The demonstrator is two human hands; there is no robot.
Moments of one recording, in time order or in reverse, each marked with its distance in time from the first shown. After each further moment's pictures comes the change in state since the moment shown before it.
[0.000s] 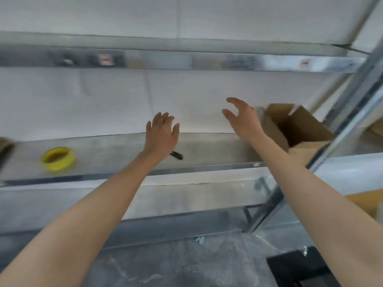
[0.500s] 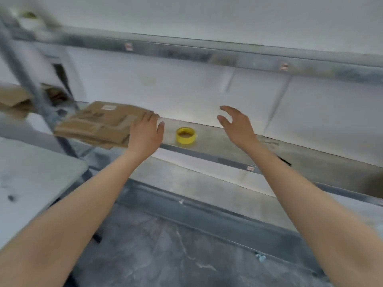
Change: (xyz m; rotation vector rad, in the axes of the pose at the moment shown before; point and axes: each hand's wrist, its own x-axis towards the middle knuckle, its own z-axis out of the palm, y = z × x) left_hand -0.190 -0.277 -0.227 0.336 0.191 -0.382; right_hand -0.071 -0.293 0.208 0.279 -0.267 -0.326
